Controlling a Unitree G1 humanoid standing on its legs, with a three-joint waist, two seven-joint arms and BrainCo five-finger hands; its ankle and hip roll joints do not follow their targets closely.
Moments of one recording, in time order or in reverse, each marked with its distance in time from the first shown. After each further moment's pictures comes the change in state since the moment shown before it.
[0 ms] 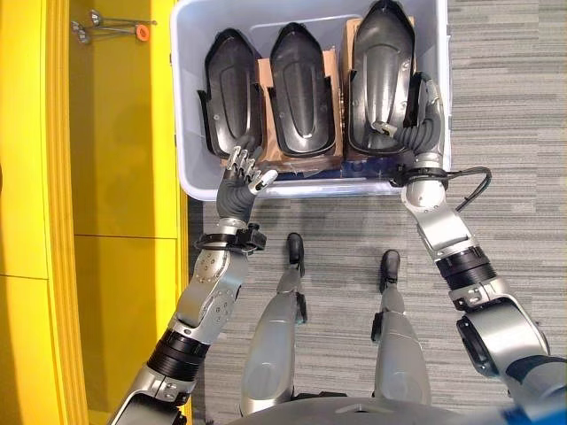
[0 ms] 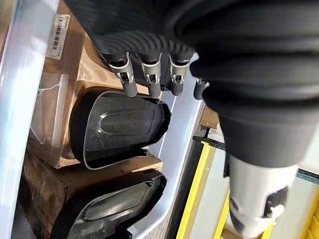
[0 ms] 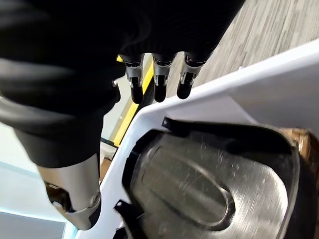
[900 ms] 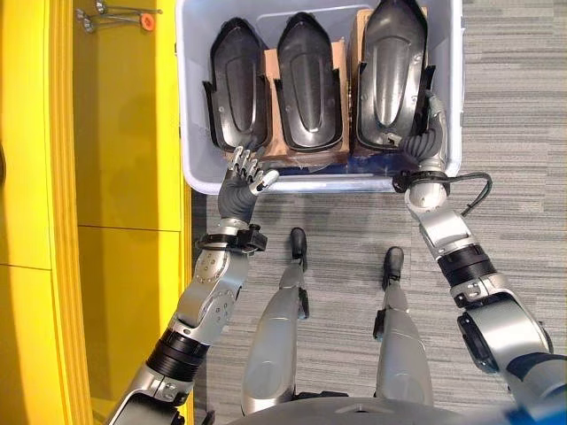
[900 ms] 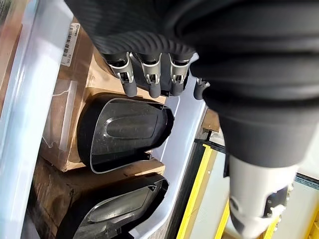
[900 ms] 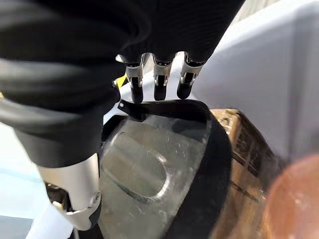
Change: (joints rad) left arm -0.001 0.008 -0.019 0.000 -0.027 -0.015 -0.007; right arm -0.020 0.015 -0.008 0.162 0.065 0.006 0.003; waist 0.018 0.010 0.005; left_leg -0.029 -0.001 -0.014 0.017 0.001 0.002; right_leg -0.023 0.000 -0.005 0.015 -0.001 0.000
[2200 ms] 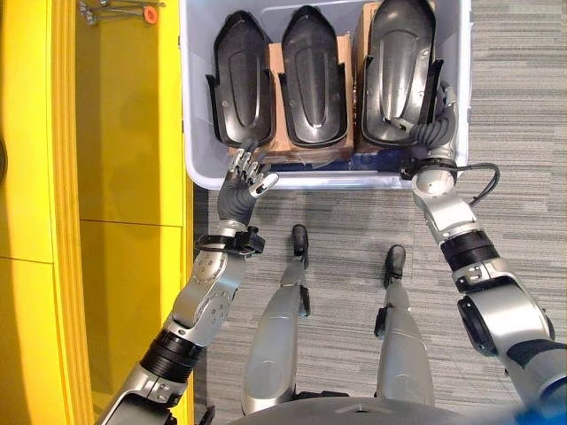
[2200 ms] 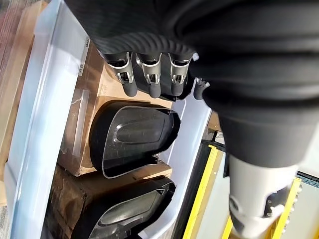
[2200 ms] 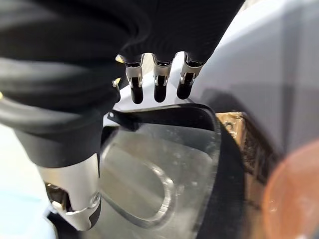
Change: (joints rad) left arm 0.005 0.043 -0.020 0.000 -0.032 -0.001 -0.021; right arm -0.135 -0.039 0.000 0.173 0.053 -0.017 -0.011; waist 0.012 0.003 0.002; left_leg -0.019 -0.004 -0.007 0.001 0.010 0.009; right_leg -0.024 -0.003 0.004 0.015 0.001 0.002
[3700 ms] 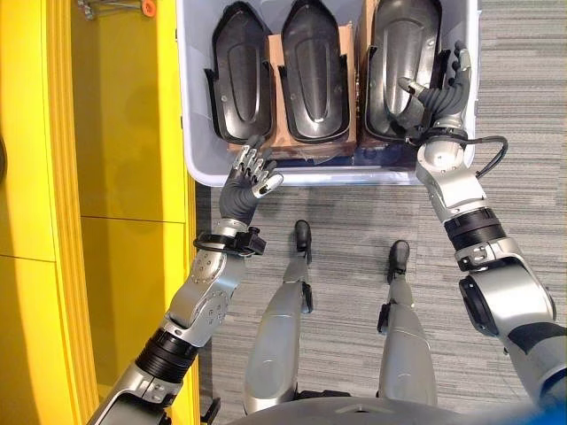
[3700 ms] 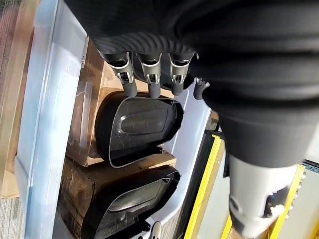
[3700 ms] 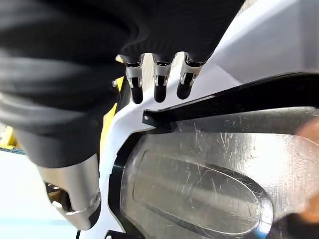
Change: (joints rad) left arm -0.007 0.036 -0.021 -0.032 -0.007 -0.001 -0.014; right arm -0.075 -0.003 -0.045 -0.091 0.156 -0.032 -0.030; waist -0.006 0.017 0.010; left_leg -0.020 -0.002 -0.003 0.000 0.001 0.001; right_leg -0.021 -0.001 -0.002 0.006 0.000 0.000
